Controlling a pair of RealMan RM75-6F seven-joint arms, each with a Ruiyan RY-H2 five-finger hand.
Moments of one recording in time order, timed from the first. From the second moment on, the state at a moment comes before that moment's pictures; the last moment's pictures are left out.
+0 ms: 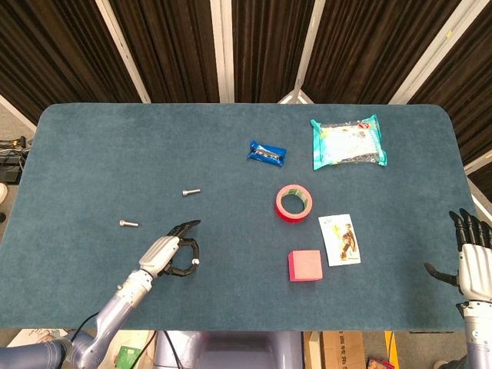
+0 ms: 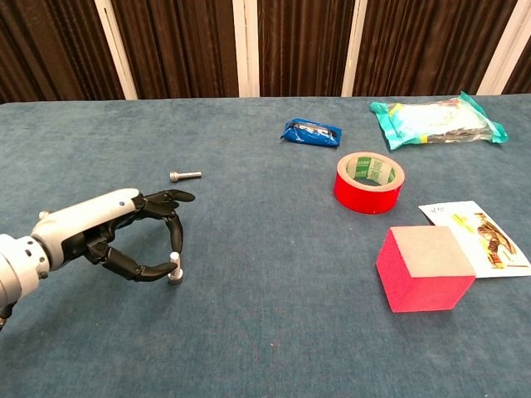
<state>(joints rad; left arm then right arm) -0.52 -1.65 -0.05 -1.46 1.41 1.01 -0.28 0.08 -1.16 0.16 -1.63 -1.29 1.45 -0.04</state>
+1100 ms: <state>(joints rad) -0.47 -1.43 -0.08 -1.57 1.44 1.20 0.21 0.07 -1.16 0.16 -1.64 -1.29 1.47 -0.07</state>
